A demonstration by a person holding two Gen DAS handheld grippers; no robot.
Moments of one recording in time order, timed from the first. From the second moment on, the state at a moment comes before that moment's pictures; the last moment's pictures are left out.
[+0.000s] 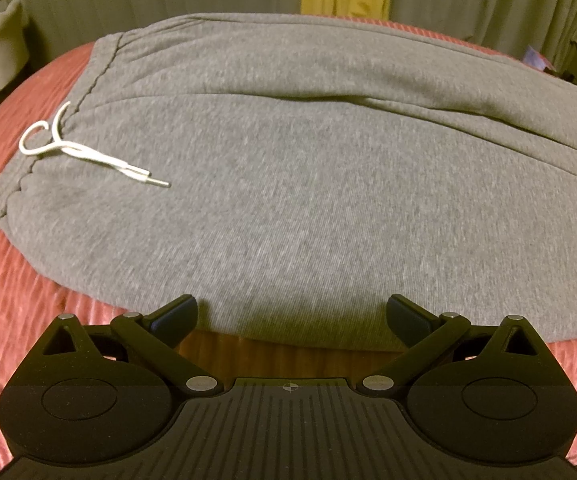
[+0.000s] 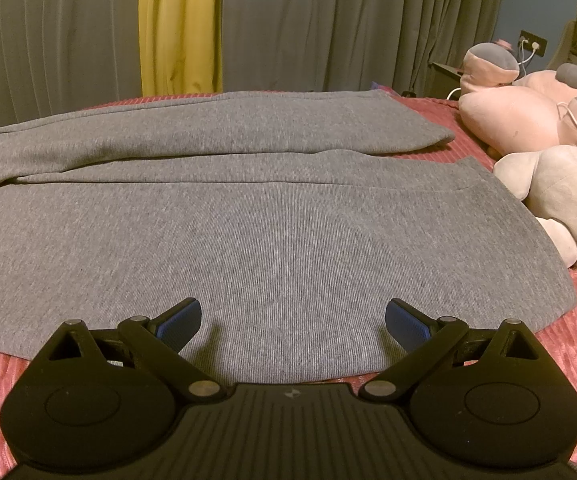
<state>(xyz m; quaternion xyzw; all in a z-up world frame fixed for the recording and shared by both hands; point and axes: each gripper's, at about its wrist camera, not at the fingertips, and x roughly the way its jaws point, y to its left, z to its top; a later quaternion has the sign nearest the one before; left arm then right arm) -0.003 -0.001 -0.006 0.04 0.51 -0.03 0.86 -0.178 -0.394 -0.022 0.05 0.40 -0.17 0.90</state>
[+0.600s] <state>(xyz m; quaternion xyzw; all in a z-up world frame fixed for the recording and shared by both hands) -0.003 0.001 -0.006 0.04 0.51 -0.03 0.86 -0.179 -0.394 -0.023 0.05 0.40 -0.17 0.90</state>
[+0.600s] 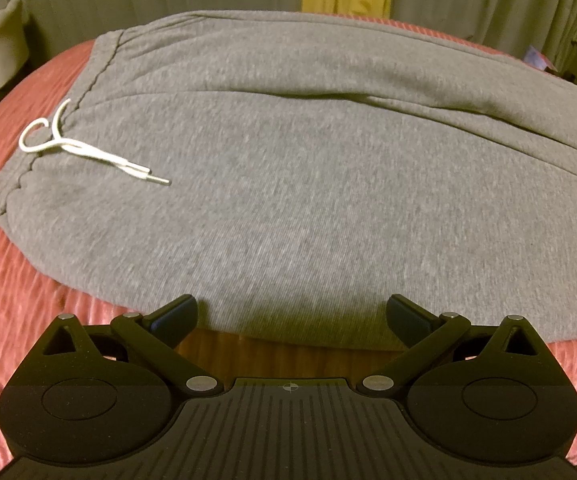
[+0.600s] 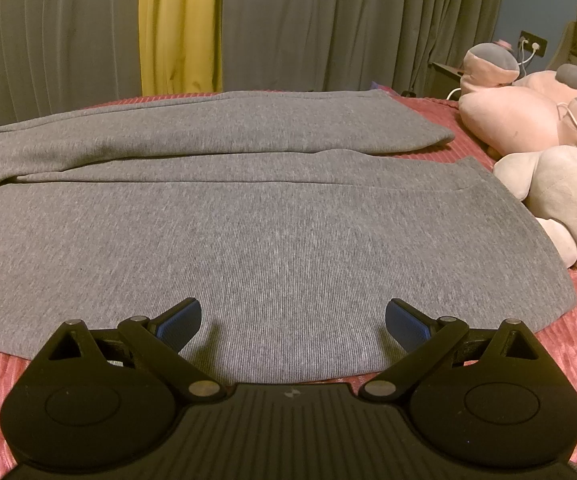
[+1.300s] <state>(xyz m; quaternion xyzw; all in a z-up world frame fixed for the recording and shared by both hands) -0.001 0.003 -0.007 0.03 0.52 -0.04 0.86 -0.179 -0.392 -0.026 0.04 0.40 -0.17 0.90</state>
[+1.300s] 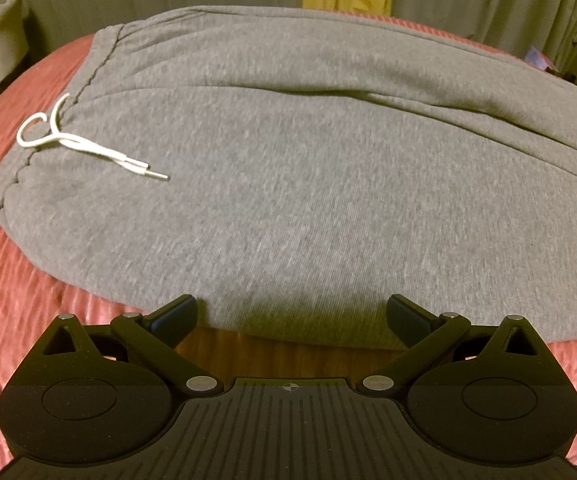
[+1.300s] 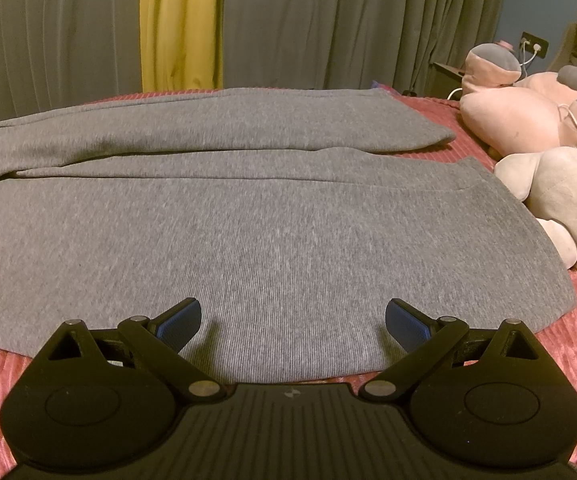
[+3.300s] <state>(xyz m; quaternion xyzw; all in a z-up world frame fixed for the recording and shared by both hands) 0.164 0.012 -0.049 -0.02 0.27 0.24 0.93 0.189 -0.549 -0.024 0.26 0.49 -0.22 0.80</state>
